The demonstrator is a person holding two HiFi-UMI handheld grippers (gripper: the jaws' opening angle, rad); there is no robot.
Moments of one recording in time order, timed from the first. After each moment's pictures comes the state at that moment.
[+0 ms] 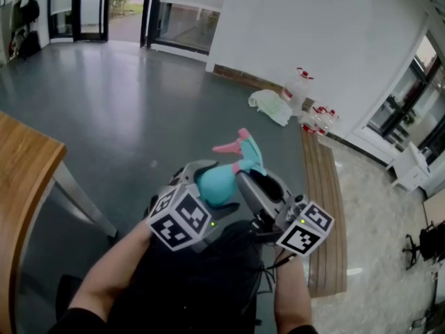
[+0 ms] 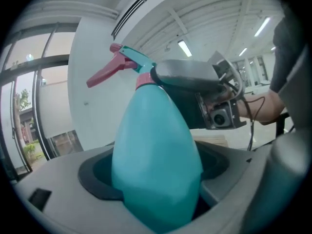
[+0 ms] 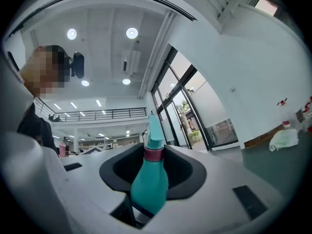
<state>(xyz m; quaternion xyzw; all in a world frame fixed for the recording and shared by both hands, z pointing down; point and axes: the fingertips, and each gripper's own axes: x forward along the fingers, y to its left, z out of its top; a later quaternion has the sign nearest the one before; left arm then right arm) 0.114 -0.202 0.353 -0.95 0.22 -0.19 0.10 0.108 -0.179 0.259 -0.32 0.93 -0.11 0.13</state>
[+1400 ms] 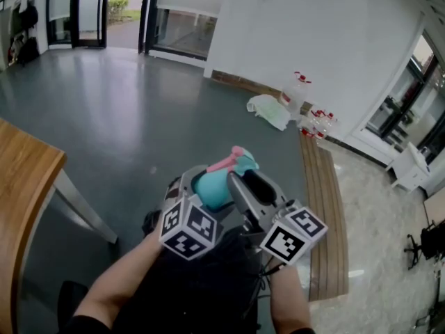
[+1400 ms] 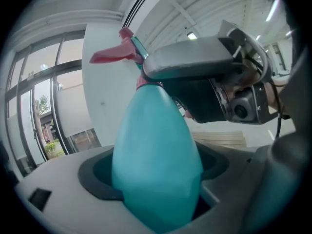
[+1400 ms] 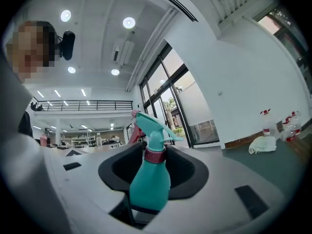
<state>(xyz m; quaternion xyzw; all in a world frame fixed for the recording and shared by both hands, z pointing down) 0.103 -0.222 0.361 -0.92 0.32 -0.20 0.11 0.097 -0.194 0.267 -0.41 0.90 -0.10 0.08</state>
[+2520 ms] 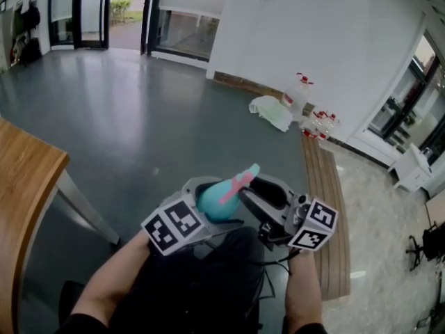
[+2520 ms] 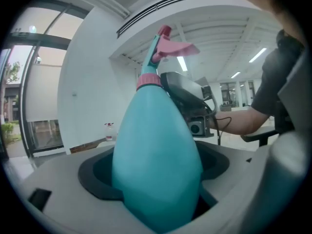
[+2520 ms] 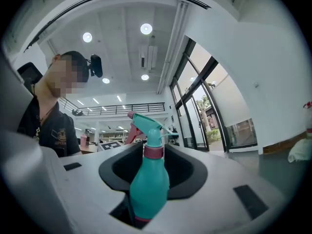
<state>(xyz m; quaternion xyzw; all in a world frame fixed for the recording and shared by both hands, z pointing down) 0.120 -0.178 0.354 -0.98 0.14 -0.13 0.03 0.107 -0.167 0.265 -0.21 0.97 -0.06 0.09</state>
